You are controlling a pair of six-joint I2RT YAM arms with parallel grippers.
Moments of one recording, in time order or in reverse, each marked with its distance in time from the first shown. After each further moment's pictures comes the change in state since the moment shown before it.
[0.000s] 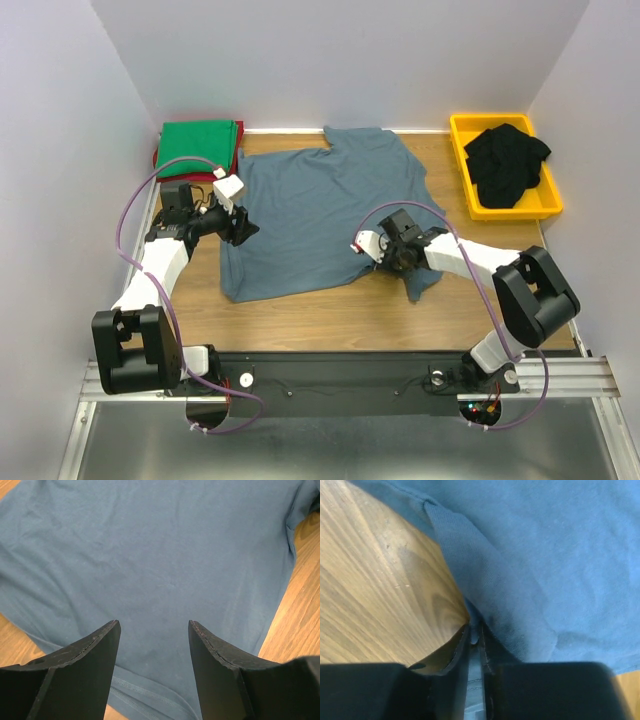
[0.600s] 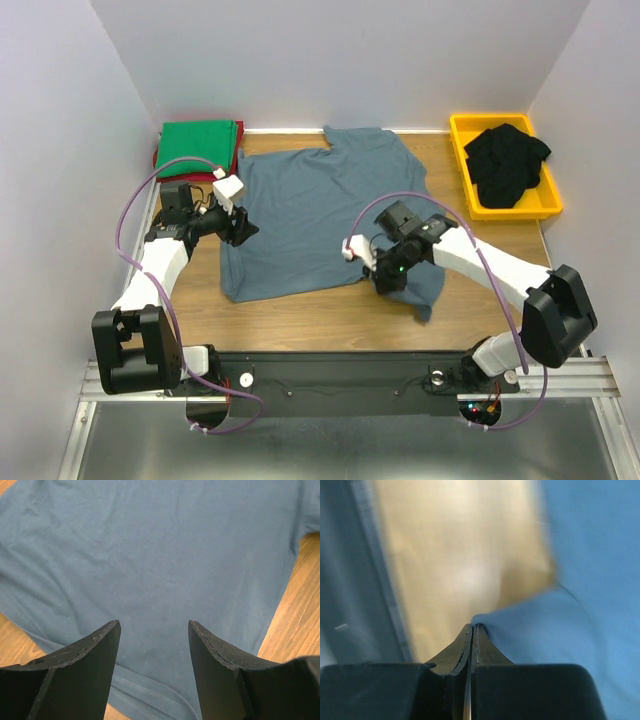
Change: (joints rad) left arm 0.005 0.000 0.000 -0.010 0.001 0.005; right arm 0.056 -0.126 0.187 -0.381 -0.403 -0.038
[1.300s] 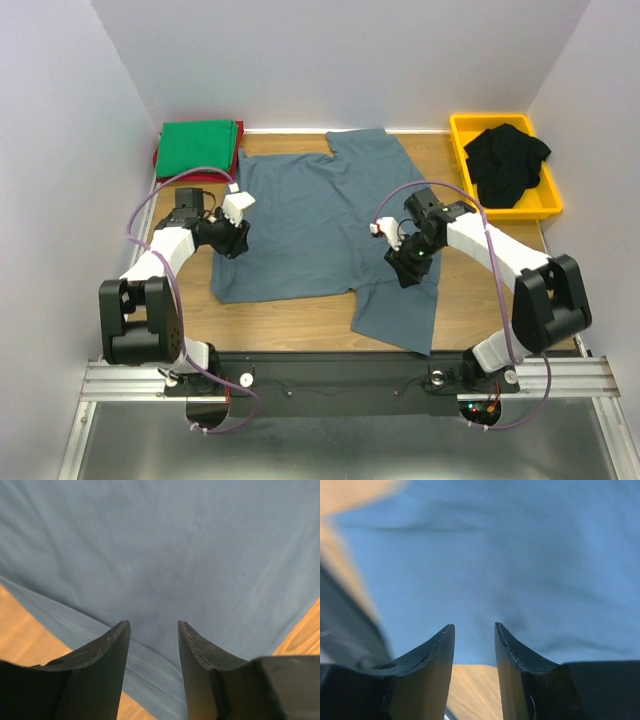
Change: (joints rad) left arm -0.016 0.126 0.024 -0.193 -0.235 0.146; right arm -0.183 0.034 -0.001 -0.095 0.001 0.060
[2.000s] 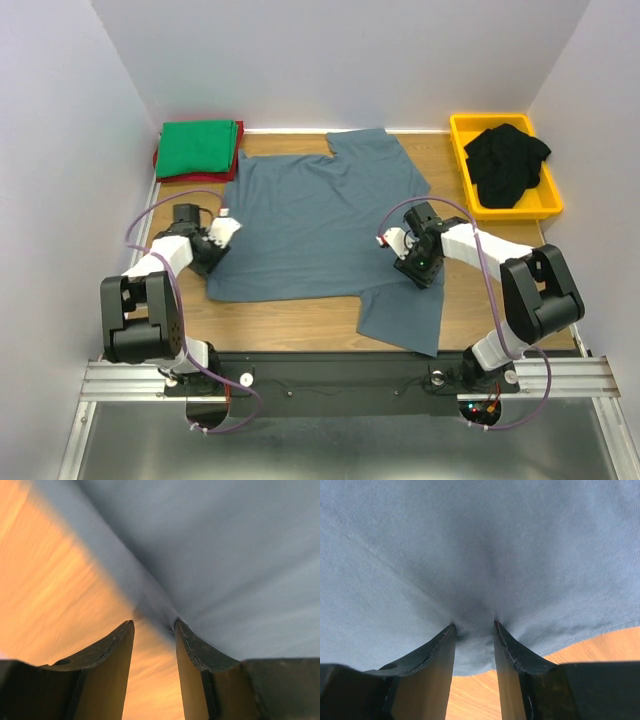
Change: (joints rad) left arm 0.015 0.043 -0.108 -0.040 -0.529 0.089; right arm -0.062 0.105 -0.164 0.246 0.429 0.026
